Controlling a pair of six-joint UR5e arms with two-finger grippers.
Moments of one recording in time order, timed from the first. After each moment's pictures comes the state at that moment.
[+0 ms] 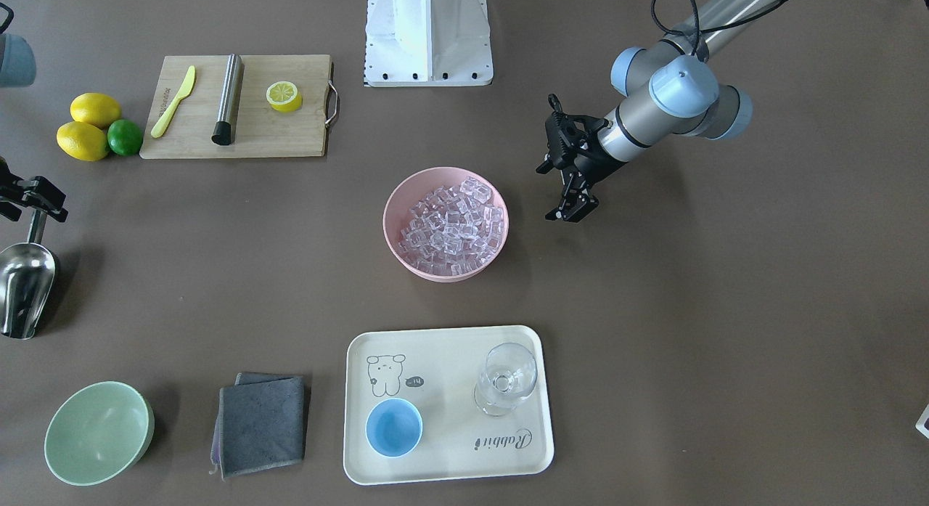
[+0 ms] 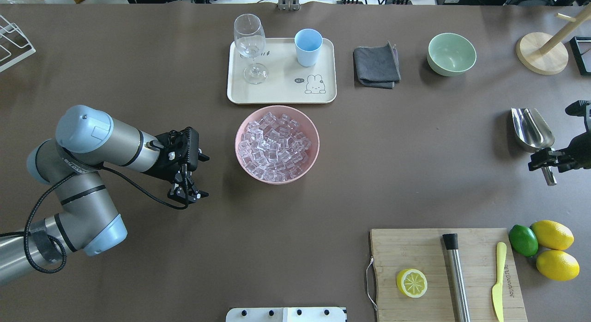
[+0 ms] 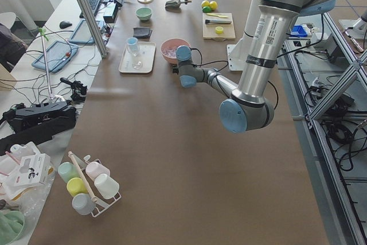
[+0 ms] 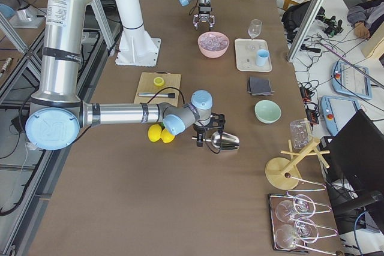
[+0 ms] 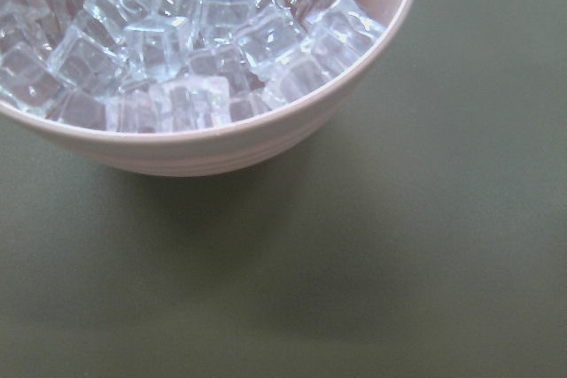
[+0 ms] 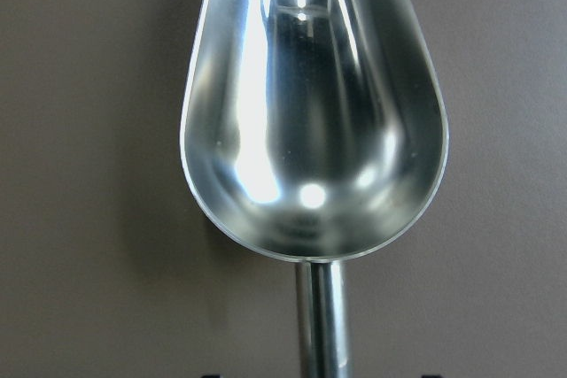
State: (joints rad) left arm -0.61 -1.91 -1.59 -2.42 -2.13 0.14; right arm 1.03 -1.72 1.67 -1.01 2.19 0.79
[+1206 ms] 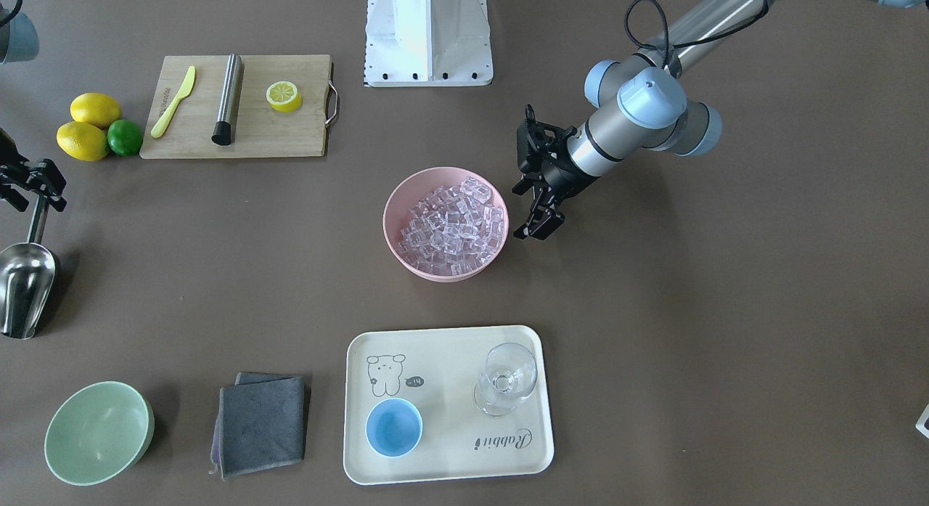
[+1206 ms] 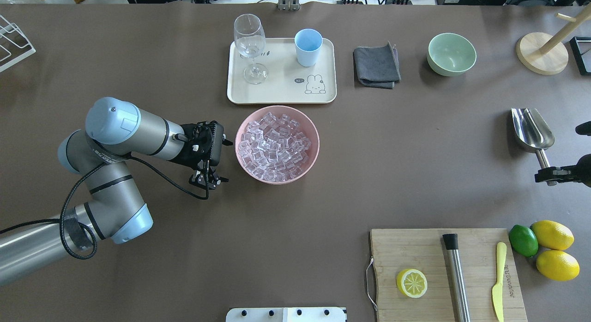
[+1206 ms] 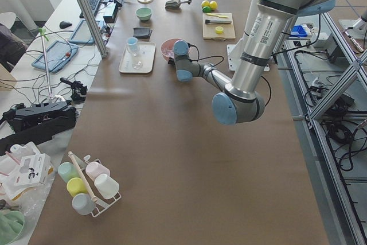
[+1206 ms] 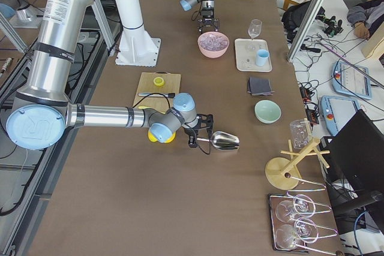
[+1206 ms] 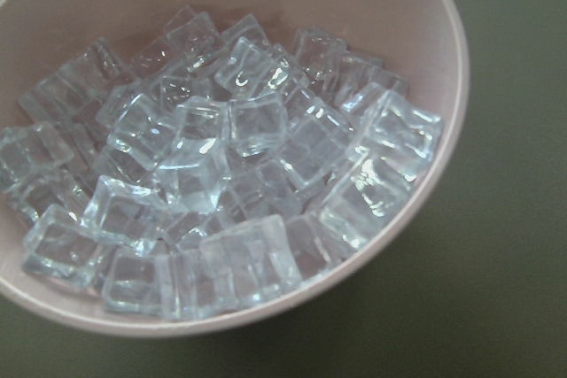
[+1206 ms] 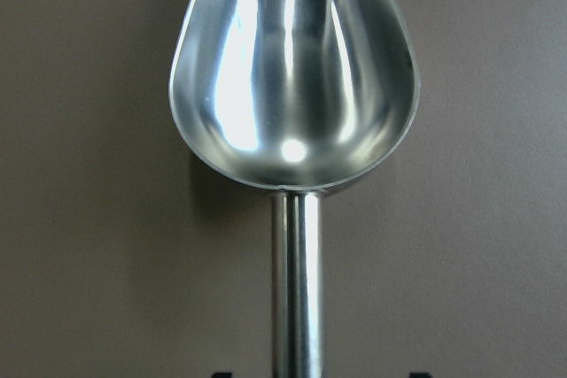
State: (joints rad) left arm -0.61 -2.02 -1.50 -2.45 -2.07 0.31; right arm 0.94 -1.85 1.70 -0.76 2.04 0.90
